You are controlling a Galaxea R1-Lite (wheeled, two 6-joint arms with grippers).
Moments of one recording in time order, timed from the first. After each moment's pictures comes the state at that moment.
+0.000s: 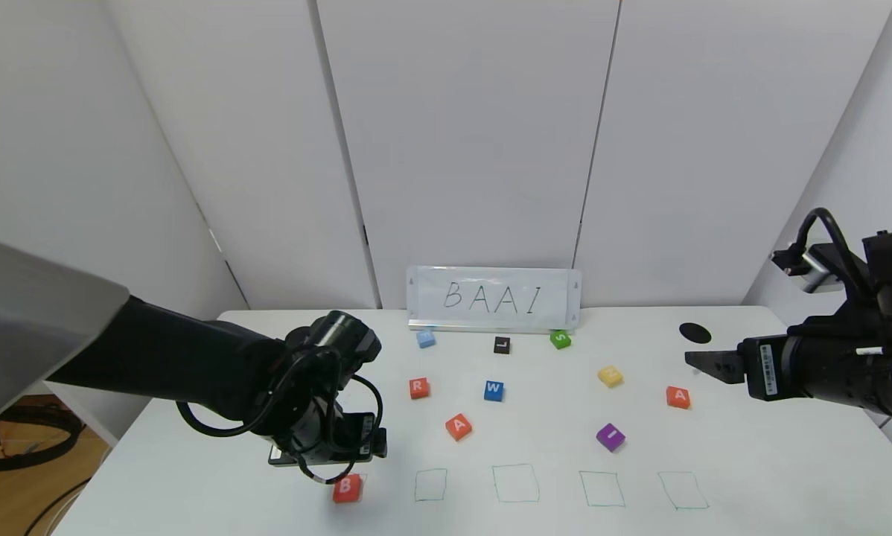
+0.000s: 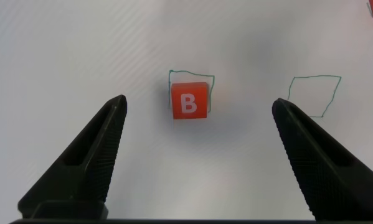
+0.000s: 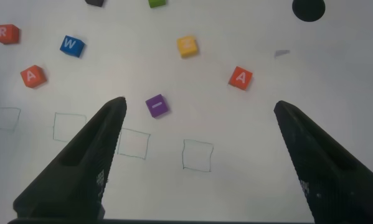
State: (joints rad) left arm -0.44 1.98 -1.08 0.31 0.18 -0.48; right arm 0.29 1.48 -0.85 -0.01 -0.11 0.13
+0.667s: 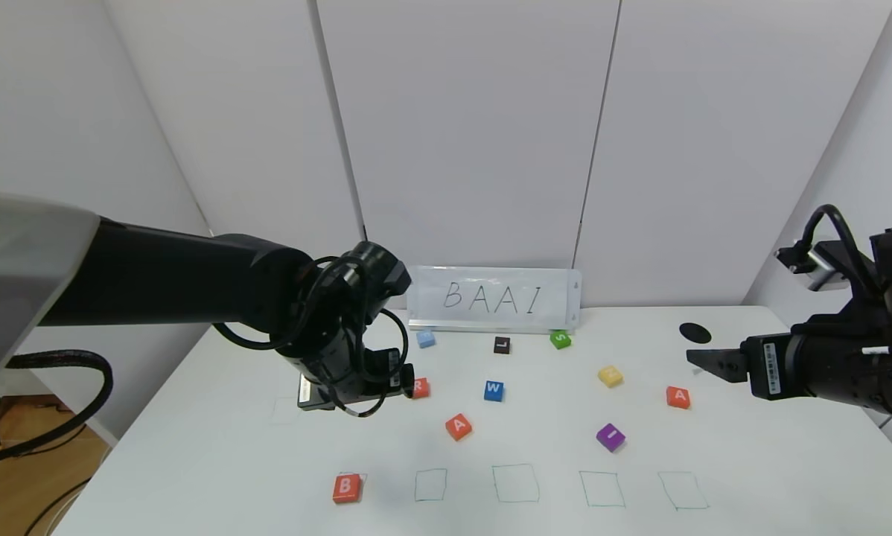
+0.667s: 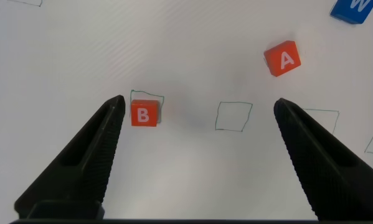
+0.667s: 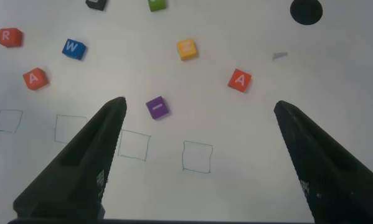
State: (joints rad) left arm -0.50 2.02 -1.47 0.61 0.20 -0.65; right arm 0.28 1.47 -0.85 -0.02 -0.11 0.13
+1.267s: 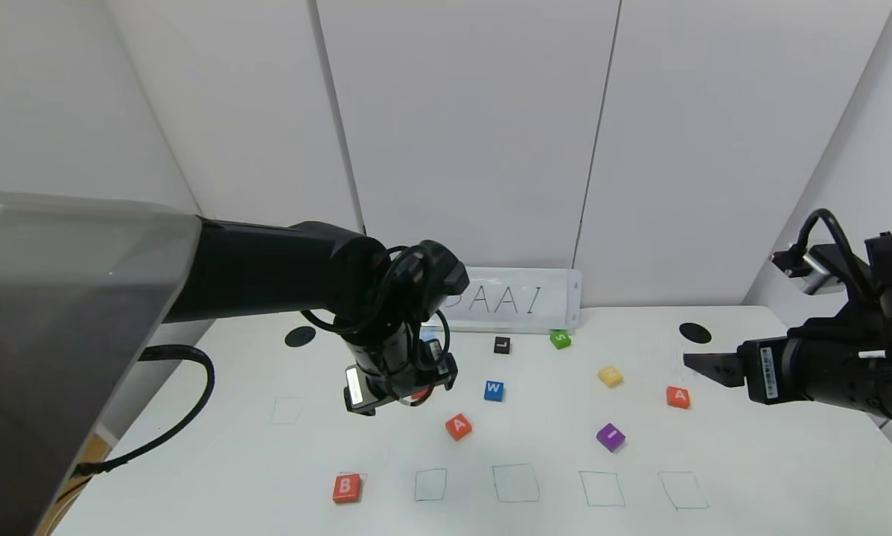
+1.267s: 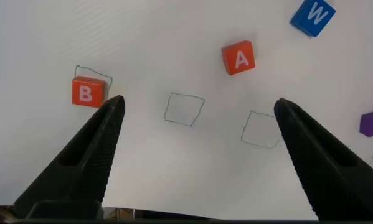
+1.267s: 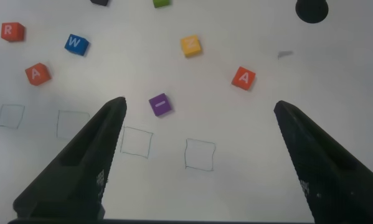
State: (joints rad) left arm -0.60 2.16 -1.74 0.80 0.22 -0.93; right arm 0.30 1.47 -0.85 -0.01 -0.11 0.13
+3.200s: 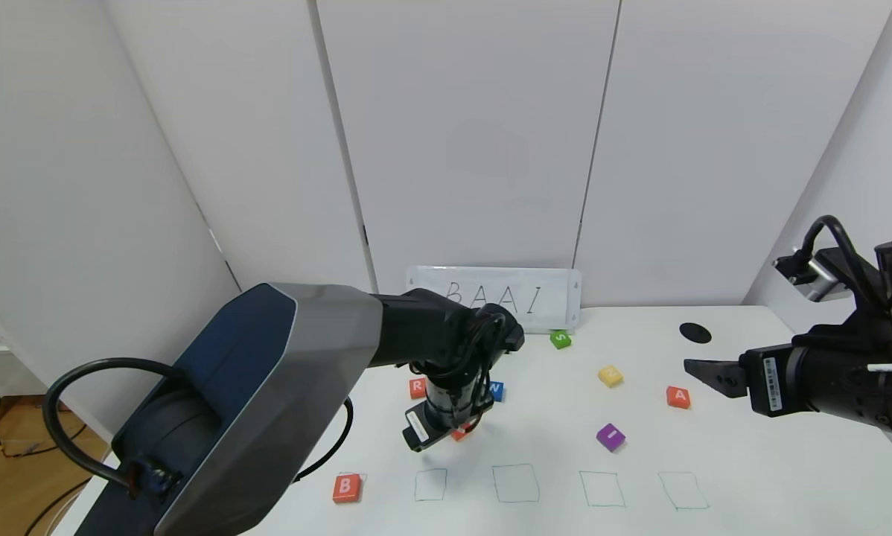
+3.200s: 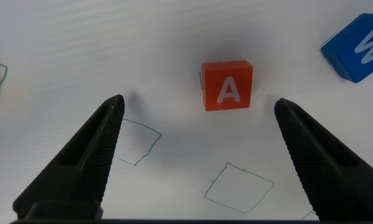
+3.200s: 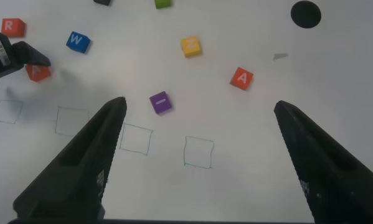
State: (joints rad) left arm -0.66 2.48 -1.96 0.81 0.26 -1.24; right arm 0.36 1.43 -0.82 -0.02 -0.18 0.12
